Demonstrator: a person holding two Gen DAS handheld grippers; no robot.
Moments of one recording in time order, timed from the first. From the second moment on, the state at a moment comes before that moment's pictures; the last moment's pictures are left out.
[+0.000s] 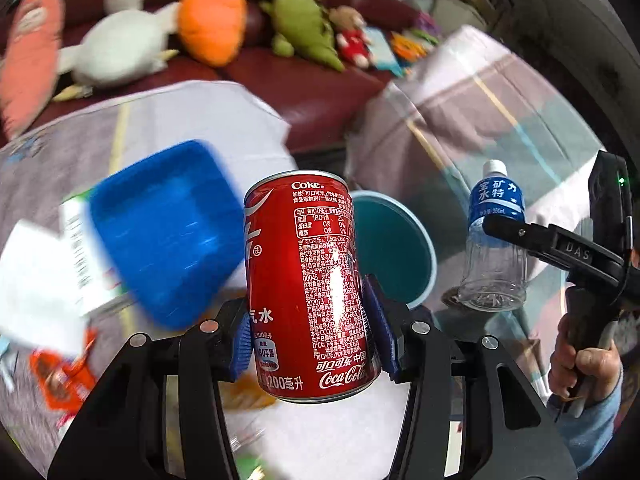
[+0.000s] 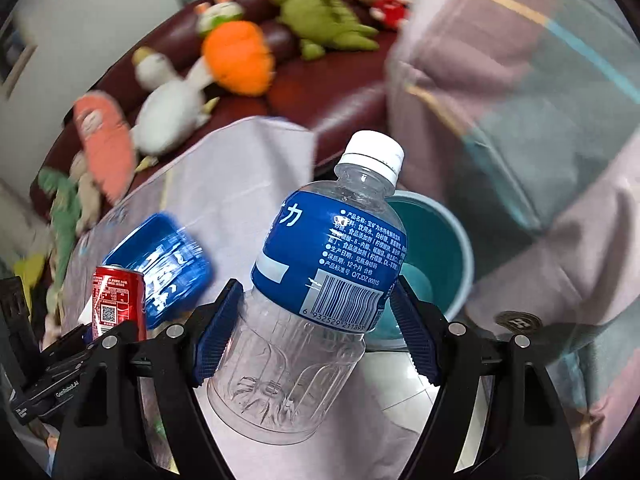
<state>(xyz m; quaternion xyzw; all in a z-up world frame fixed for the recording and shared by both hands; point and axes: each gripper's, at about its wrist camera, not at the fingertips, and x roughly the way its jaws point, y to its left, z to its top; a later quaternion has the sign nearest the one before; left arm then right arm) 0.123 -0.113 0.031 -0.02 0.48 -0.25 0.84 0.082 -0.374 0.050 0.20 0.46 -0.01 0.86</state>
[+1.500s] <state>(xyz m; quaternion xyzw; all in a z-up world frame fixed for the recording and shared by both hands) 0.207 -0.277 -0.075 0.09 0.56 -0.28 0.78 0.127 -0.469 -0.044 0.24 0.52 -0.07 0.82</state>
